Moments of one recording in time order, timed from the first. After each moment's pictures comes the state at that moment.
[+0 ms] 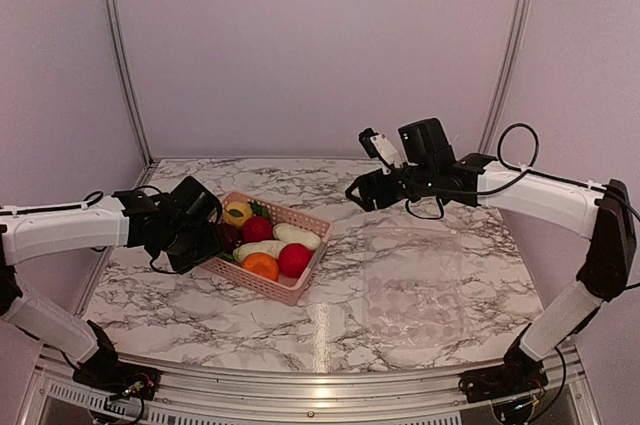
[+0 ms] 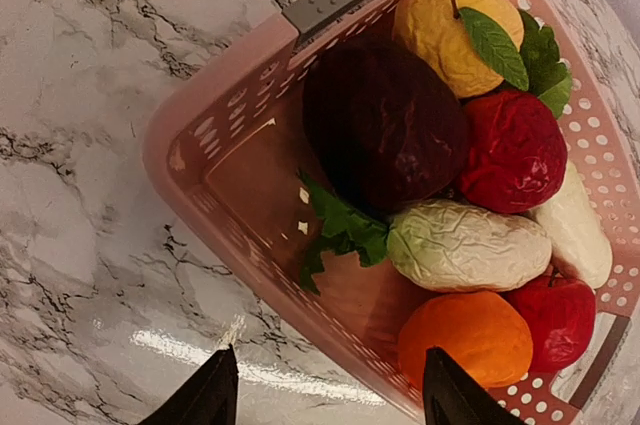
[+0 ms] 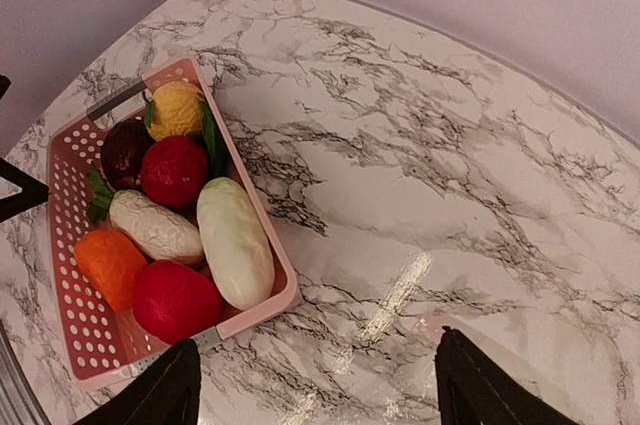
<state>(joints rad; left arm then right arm) -0.74 1.36 0.91 -0.64 -0.29 -1.13 0.66 1.56 1.24 -0.29 -0.12 0.10</state>
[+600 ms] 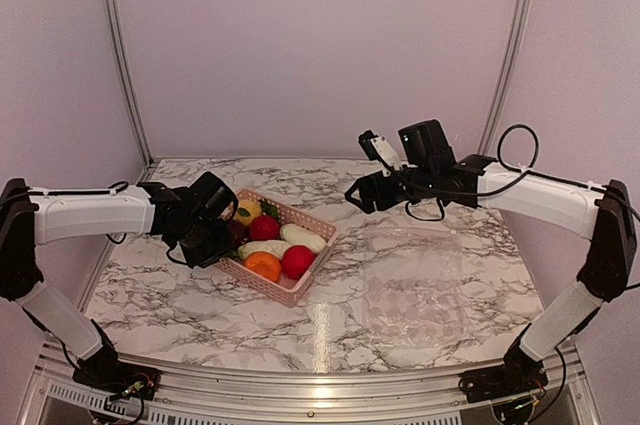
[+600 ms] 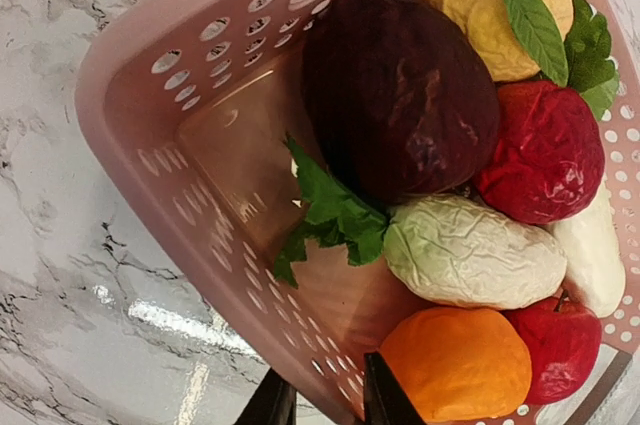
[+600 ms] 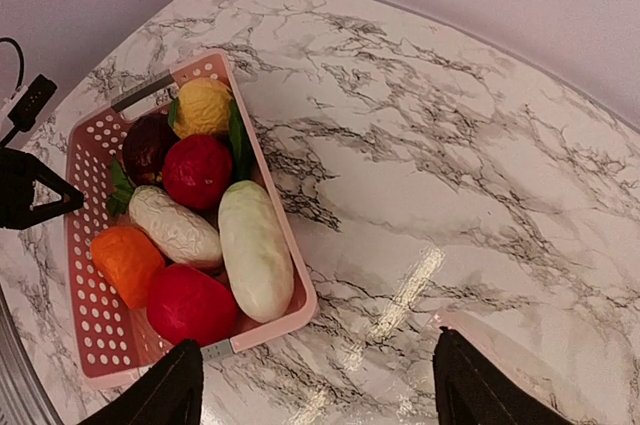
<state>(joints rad) -0.72 1.54 1.00 -0.64 -0.20 -1.15 0.66 1.56 1.24 -0.29 -0.15 0.12</state>
